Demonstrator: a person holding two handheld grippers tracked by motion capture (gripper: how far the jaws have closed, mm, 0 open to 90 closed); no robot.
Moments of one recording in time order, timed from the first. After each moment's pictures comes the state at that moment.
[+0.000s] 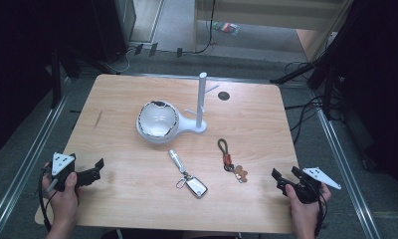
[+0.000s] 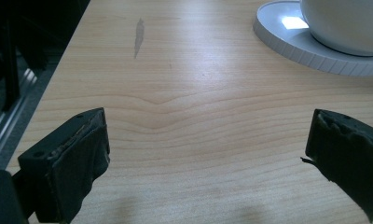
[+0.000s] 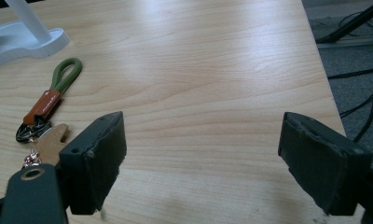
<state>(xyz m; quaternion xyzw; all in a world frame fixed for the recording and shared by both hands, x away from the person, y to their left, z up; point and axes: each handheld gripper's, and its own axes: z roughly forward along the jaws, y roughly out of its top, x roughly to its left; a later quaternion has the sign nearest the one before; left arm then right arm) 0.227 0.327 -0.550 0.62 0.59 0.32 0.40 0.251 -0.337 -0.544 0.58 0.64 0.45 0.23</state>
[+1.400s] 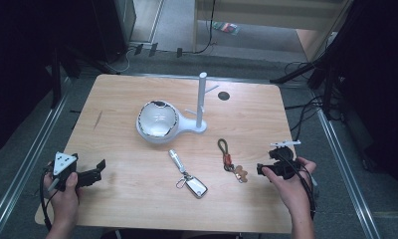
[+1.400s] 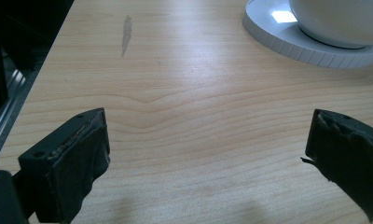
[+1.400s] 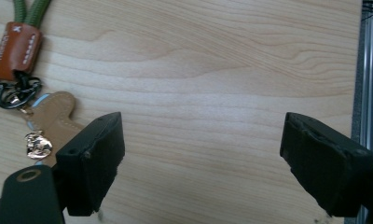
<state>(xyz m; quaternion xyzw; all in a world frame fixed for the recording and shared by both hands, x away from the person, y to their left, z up) 0.229 0.327 -0.551 0.64 0.58 0.31 0.41 0.304 -0.259 -0.486 0.58 0.77 0.18 0.19</state>
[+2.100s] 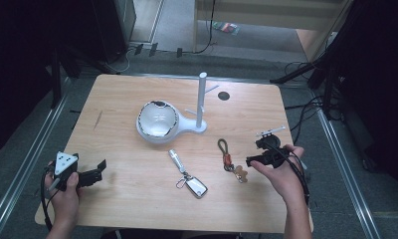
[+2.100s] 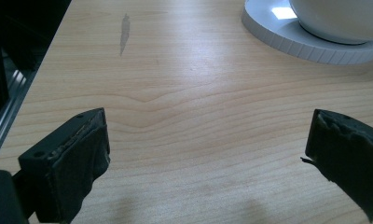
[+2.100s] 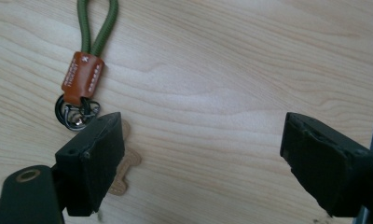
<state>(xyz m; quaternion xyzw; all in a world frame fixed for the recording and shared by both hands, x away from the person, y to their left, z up) 0.229 0.326 -0.551 0.64 0.58 0.31 0.40 0.326 -0.222 -0.460 0.54 0.81 0.16 0.17</state>
